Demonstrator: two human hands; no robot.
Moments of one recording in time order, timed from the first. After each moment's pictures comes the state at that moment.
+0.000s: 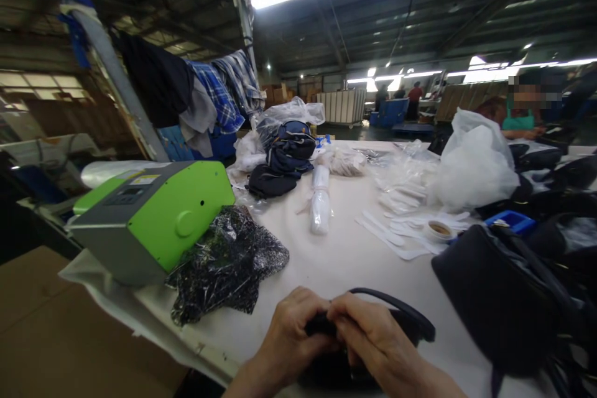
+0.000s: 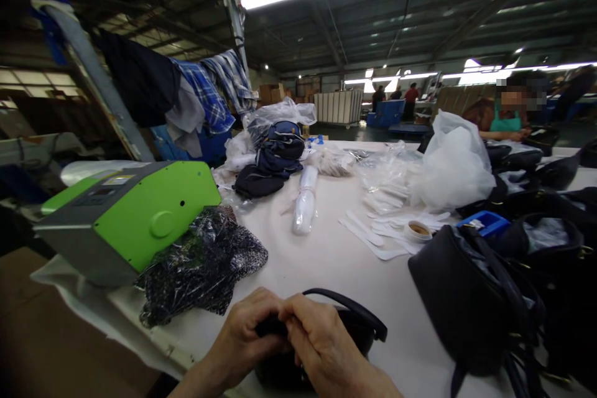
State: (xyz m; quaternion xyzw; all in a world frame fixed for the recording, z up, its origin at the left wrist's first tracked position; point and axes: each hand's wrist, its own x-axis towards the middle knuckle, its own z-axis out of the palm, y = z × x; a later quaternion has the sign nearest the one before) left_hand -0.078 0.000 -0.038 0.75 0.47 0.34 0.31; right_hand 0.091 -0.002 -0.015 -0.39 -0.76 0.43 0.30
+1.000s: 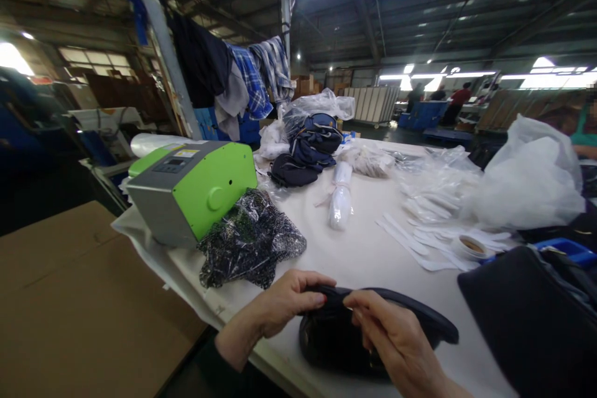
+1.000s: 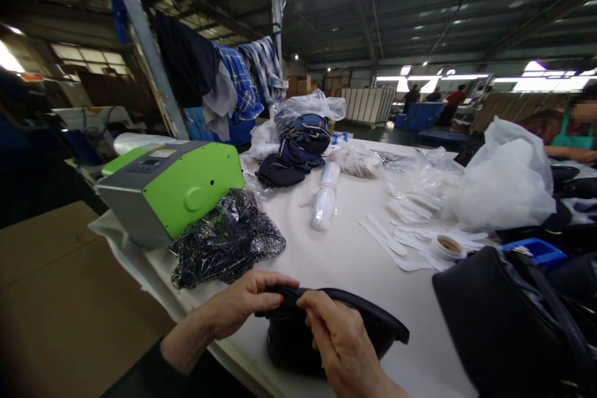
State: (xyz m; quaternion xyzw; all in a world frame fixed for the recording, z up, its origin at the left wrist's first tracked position) left_hand -0.116 0.005 -0.028 0.48 0.45 0.36 0.67; right_hand 0.087 -0.003 -0.032 -0.38 -0.81 0.30 0.33
